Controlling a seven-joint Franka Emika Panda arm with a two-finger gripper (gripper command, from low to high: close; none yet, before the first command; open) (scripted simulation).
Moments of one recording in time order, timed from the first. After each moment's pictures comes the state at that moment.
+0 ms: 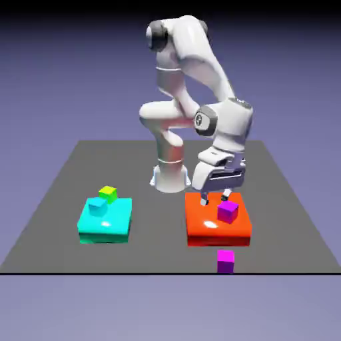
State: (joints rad) arm 0.11 0.13 0.23 -2.21 -0.45 2.30 0.58
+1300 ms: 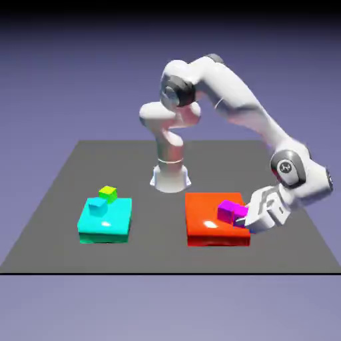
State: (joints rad) arm 0.11 0.60 0.64 -1.77 -0.59 1.31 0.62
